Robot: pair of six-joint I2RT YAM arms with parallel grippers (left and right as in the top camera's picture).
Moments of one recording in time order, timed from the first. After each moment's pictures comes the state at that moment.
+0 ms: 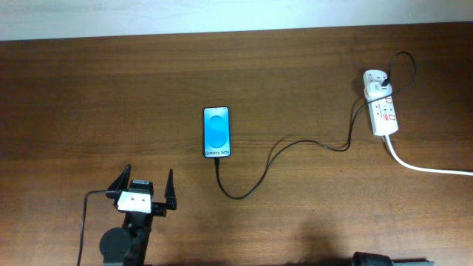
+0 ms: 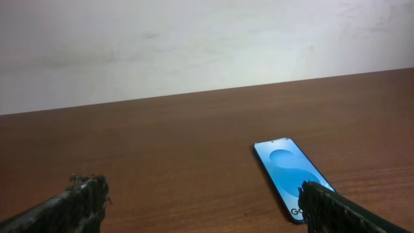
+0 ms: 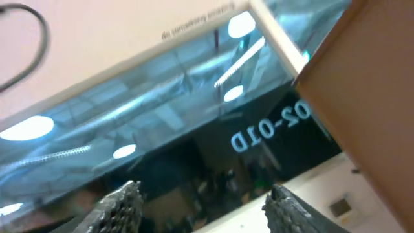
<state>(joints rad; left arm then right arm) -0.03 0.01 0.01 -0.07 0.10 0.09 -0.21 0.15 1.79 -1.00 0.09 0.53</state>
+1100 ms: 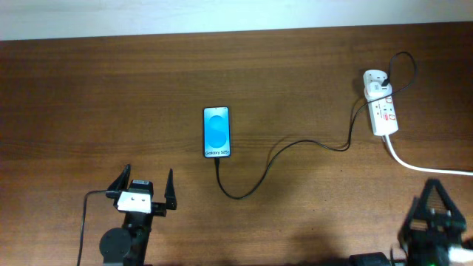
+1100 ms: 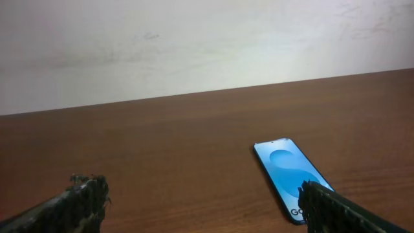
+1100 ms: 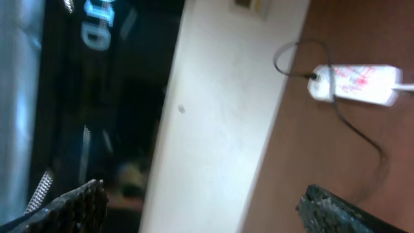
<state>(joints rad) -0.03 0.01 0.01 -0.07 0.09 0.09 0.06 0.04 0.76 -0.77 0.31 1.35</state>
